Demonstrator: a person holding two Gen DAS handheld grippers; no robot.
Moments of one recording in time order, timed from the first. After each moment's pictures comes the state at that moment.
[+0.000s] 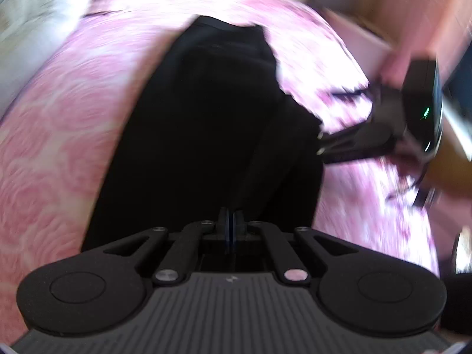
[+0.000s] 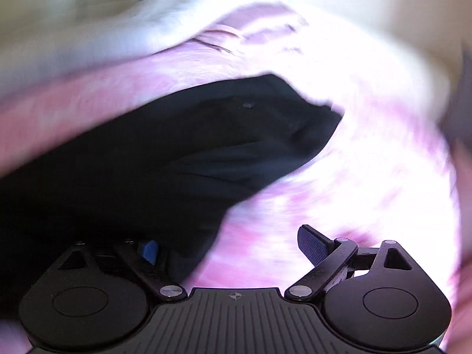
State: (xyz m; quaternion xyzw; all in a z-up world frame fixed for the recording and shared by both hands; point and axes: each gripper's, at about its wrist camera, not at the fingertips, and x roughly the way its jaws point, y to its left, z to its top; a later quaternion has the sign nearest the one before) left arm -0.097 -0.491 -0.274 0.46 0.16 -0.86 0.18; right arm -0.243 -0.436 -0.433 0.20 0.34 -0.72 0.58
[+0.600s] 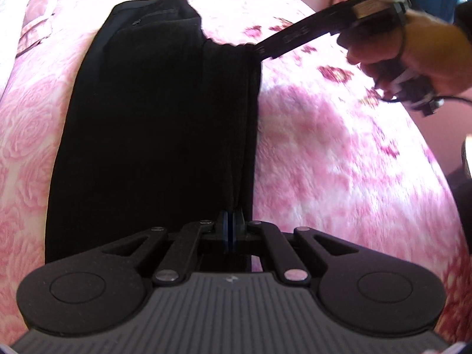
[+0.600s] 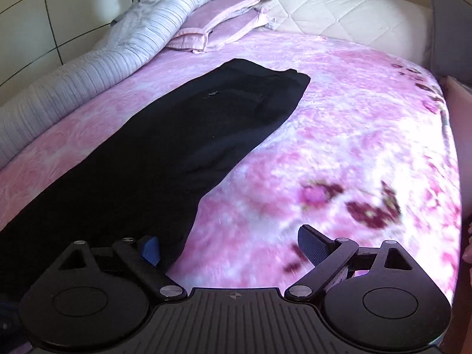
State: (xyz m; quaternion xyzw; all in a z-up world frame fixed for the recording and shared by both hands) left arm -0.119 -0.424 -0.307 0.52 0.04 -0.85 0.11; right arm -0.308 -0.399 -0.414 0.37 0.18 -0.73 0.55
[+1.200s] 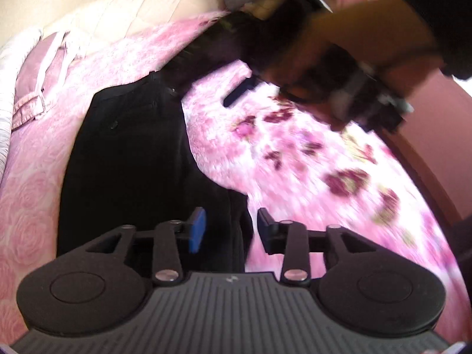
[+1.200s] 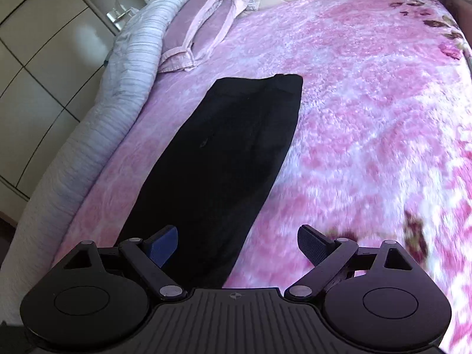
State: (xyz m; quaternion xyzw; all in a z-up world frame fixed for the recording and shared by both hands) left arm -0.254 -0.424 -0.289 0.45 0.00 -0.88 0.15; right arm -0.420 -0.500 -0.390 0.49 0.05 -0.65 0.58
